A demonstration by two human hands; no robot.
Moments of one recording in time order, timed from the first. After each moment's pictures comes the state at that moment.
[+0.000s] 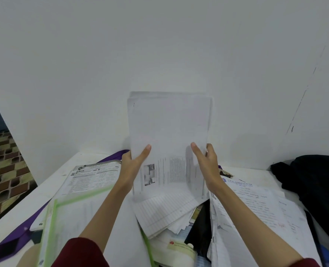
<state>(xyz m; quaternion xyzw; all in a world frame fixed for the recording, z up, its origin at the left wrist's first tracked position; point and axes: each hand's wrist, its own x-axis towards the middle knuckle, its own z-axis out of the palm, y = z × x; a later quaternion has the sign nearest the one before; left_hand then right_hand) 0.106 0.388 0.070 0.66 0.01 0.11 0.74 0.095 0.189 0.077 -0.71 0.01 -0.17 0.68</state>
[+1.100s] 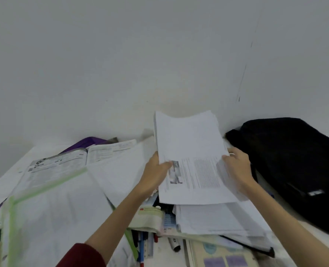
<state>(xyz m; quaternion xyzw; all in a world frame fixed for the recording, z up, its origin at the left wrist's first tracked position) 0.024 0.268 0.046 0.76 -0.13 -0.08 0.64 -0.016 0.051 0.039 -0.78 0.21 -0.24 0.53</state>
